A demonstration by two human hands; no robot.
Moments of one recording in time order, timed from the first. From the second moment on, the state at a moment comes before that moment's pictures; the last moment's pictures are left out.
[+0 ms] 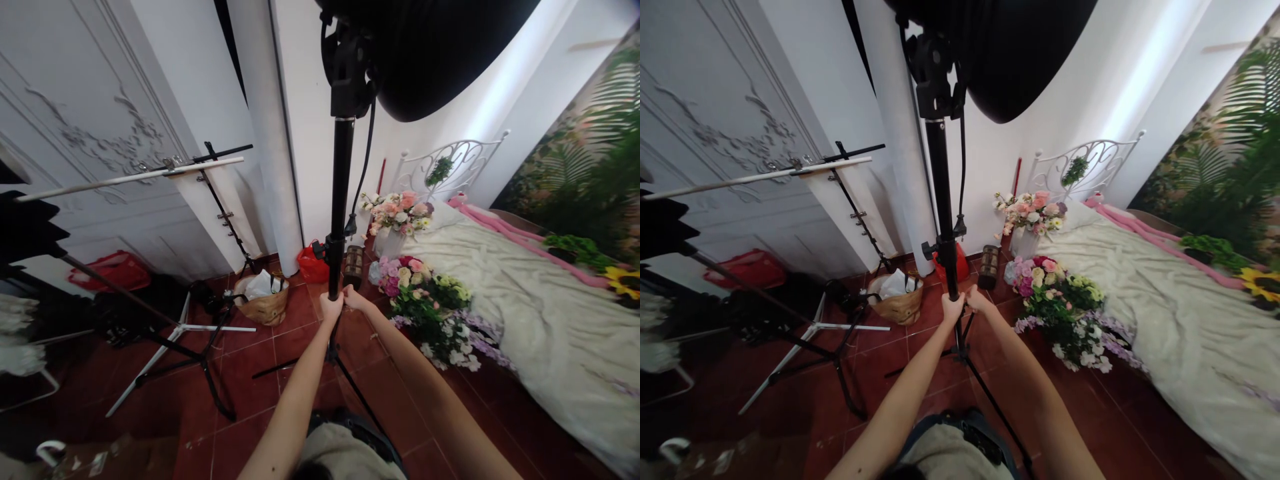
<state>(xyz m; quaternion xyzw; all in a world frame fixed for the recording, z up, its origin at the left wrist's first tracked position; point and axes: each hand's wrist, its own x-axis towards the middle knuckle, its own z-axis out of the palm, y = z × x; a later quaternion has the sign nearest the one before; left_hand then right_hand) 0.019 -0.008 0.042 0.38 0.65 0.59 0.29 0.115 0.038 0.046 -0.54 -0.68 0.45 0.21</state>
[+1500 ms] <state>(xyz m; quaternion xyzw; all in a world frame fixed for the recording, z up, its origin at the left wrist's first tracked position) 0.022 -0.013 0.057 0.34 0.64 0.61 0.32 0.121 0.002 0.079 -0.45 -0.49 0.55 0.50</state>
